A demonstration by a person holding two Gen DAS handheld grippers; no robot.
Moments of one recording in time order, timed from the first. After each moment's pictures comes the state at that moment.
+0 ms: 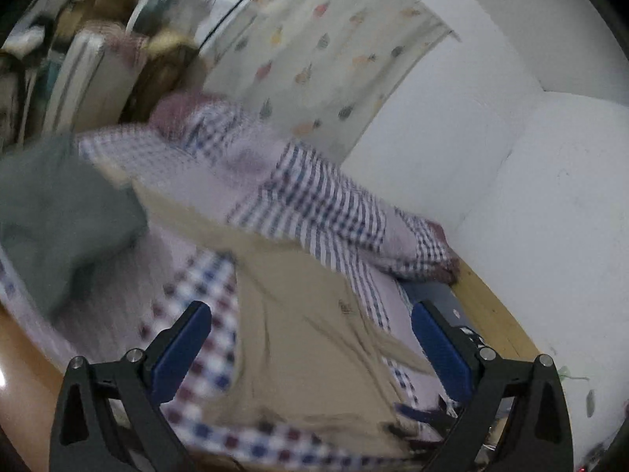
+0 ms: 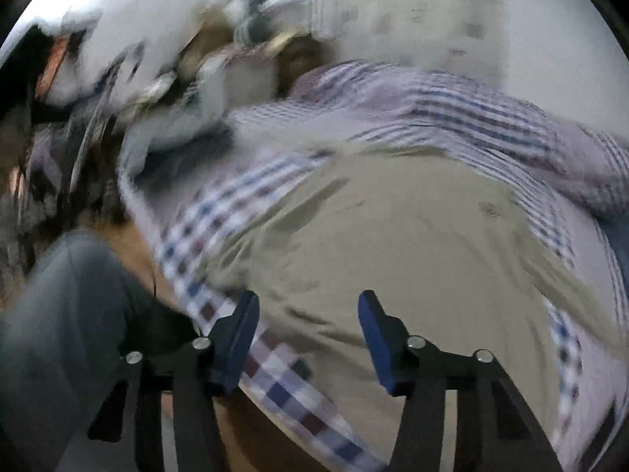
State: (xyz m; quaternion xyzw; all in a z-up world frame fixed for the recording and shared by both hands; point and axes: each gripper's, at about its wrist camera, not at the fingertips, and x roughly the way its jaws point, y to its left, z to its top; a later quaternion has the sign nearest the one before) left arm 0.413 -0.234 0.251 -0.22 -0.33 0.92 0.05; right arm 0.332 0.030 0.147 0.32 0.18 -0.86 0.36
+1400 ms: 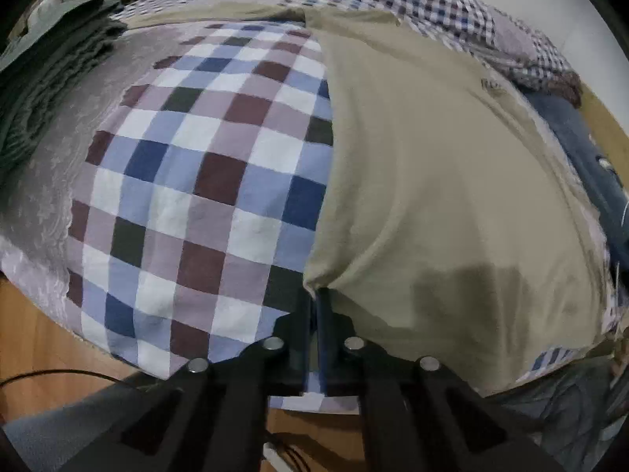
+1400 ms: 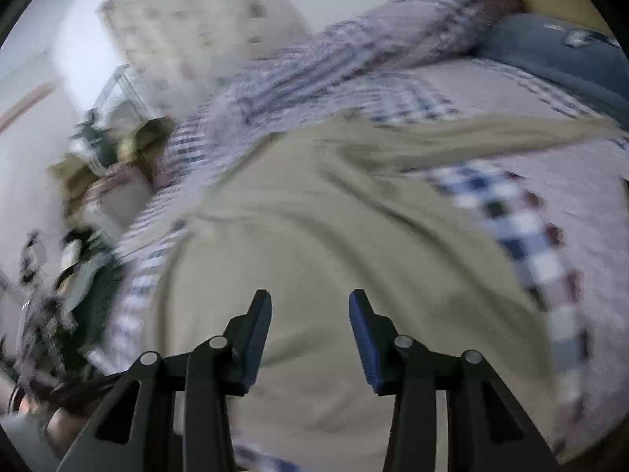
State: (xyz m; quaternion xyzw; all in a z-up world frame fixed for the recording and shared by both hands) left arm 0.301 -0.162 0.040 -0.51 -0.15 0.85 -0.06; right arm 0.235 0.254 0.097 0.38 -0.17 -0.90 0.14
